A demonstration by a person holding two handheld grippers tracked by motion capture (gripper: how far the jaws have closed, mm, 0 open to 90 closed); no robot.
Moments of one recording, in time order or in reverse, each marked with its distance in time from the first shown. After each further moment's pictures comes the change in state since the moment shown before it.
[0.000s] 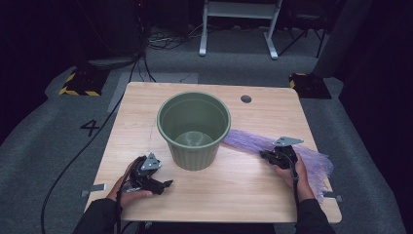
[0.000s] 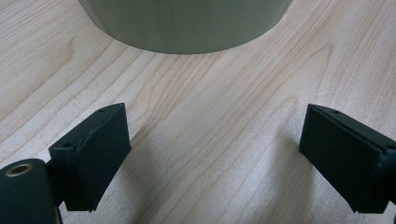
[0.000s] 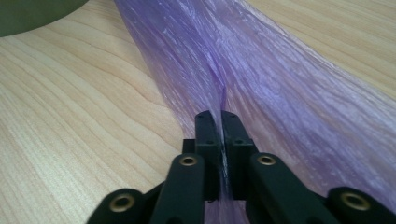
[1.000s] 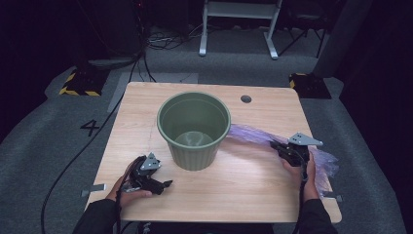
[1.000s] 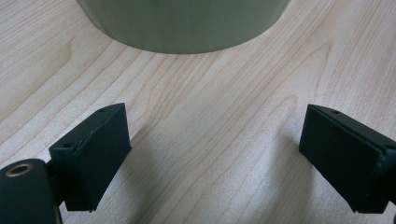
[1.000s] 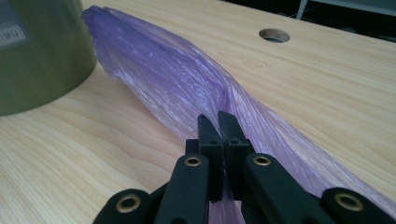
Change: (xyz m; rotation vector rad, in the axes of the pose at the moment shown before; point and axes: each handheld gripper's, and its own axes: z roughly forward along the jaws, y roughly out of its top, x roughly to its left) left arm 0.001 0.000 0.000 0.001 -0.006 0.004; right arm -0.005 0.011 -0.042 -0.231 -0.113 0.042
